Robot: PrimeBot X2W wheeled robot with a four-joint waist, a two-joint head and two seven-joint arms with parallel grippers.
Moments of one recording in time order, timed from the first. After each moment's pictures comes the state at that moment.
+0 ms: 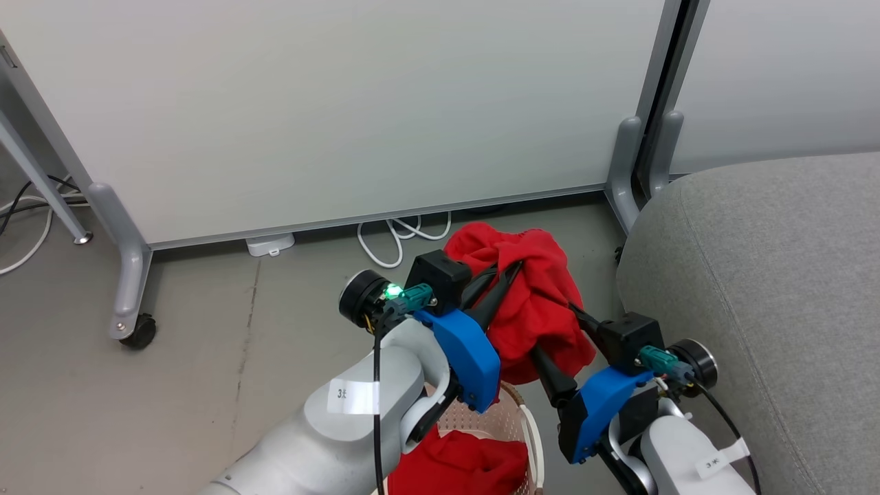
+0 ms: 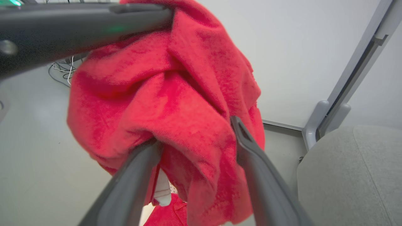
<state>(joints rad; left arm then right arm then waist) -0.79 0.05 -1.17 0.77 -0.88 -0.05 -0.26 -0.34 -0.05 0.31 0.48 0.13 0.13 -0.08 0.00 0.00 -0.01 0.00</state>
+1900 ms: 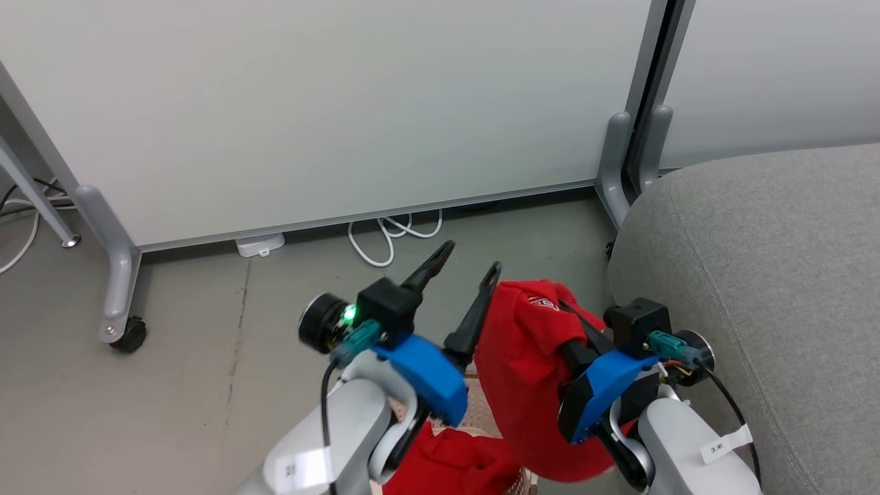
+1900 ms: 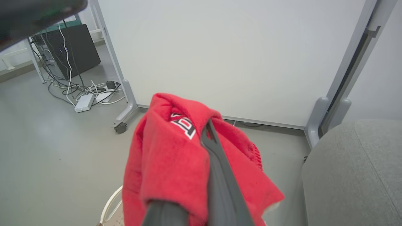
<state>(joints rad) -0.59 0.10 -0.86 0.55 -0.62 -0.03 -0.26 -0.43 -0.05 0.36 0.65 0.23 0.13 -0.19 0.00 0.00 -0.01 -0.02</state>
